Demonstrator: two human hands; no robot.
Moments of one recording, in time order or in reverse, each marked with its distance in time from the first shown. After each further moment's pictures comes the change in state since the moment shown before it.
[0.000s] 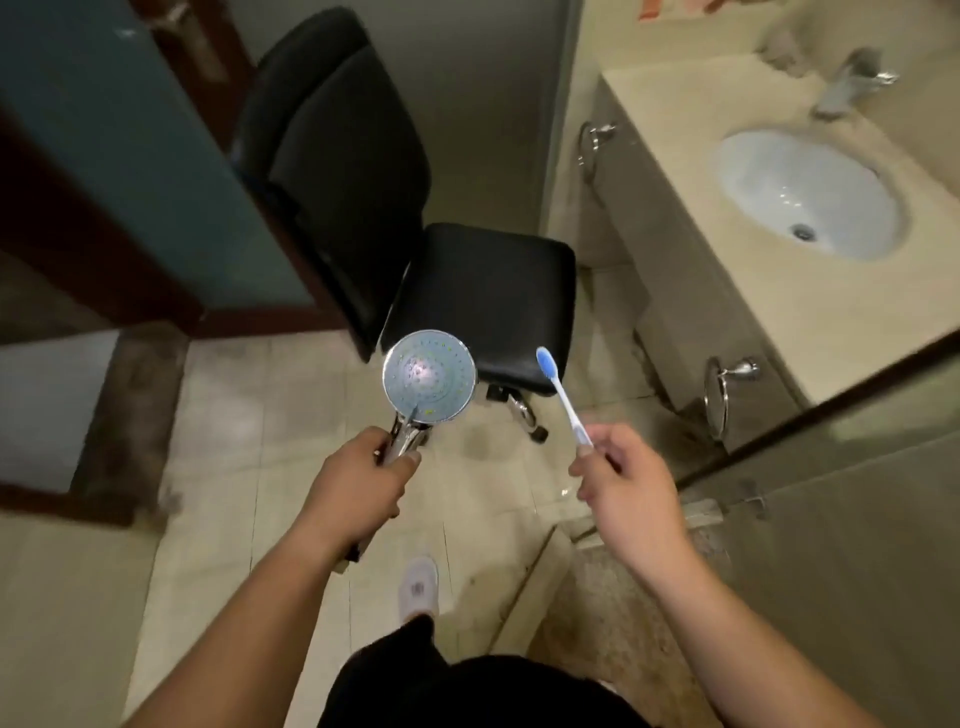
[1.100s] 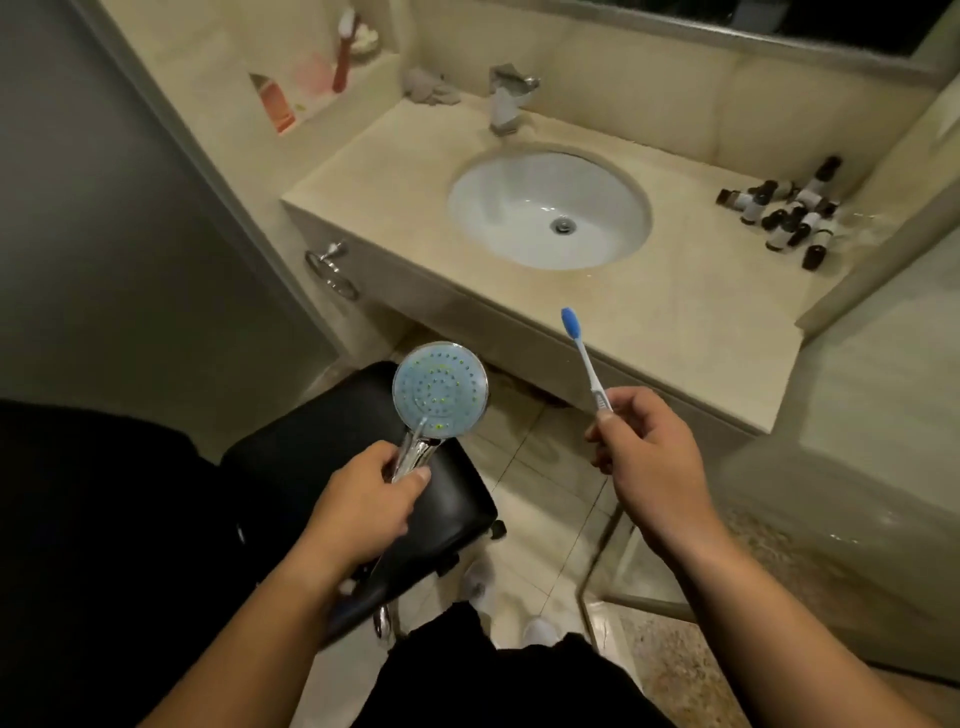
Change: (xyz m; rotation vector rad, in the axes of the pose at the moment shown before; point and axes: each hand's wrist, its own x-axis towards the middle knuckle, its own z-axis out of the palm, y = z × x) left_hand 0.314 0.294 0.053 0.449 -0.542 0.482; right_hand 0.244 -0.089 -0.057 0.295 0.781 0.207
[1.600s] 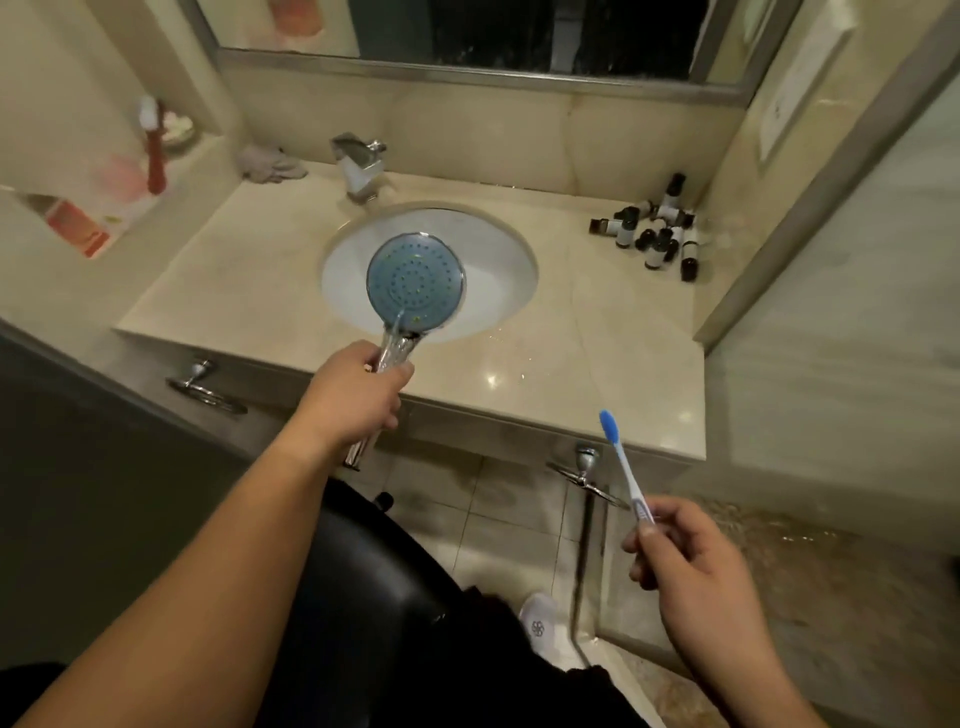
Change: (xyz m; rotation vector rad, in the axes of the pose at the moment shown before) left_hand 0.190 0.188 0.000 -0.020 -0.072 0.367; right_hand 0.018 0.027 -0.042 0.131 0.327 0.217
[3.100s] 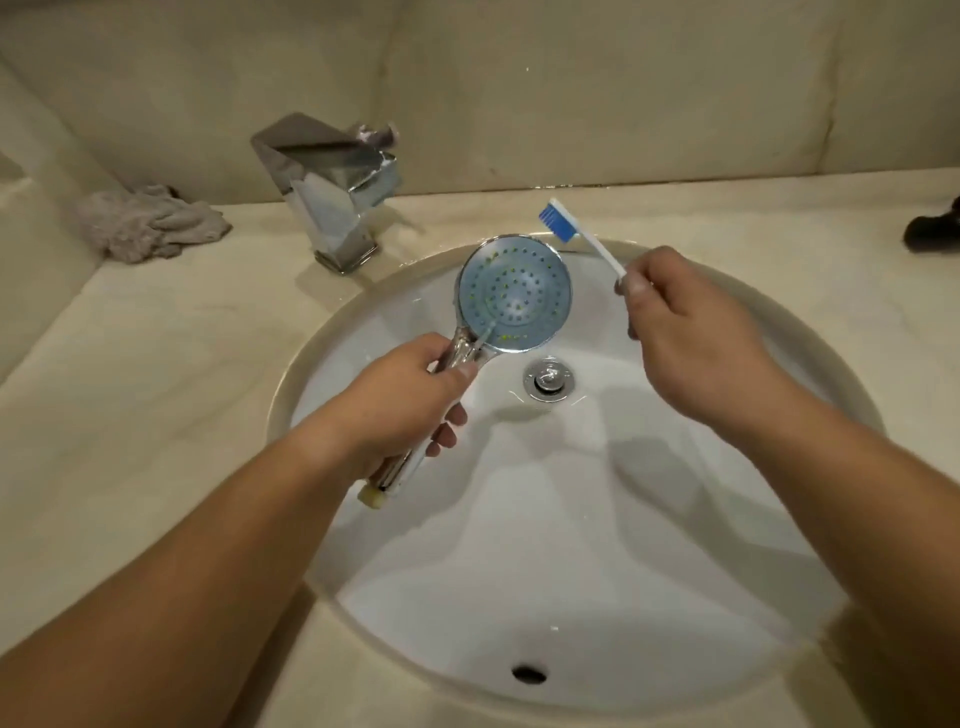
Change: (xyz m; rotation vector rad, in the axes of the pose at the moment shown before) left_hand 0.478 -0.080 0.030 0.034 -0.394 0.064; right_hand 0.509 -0.065 0.328 -0.385 0.098 -0.422
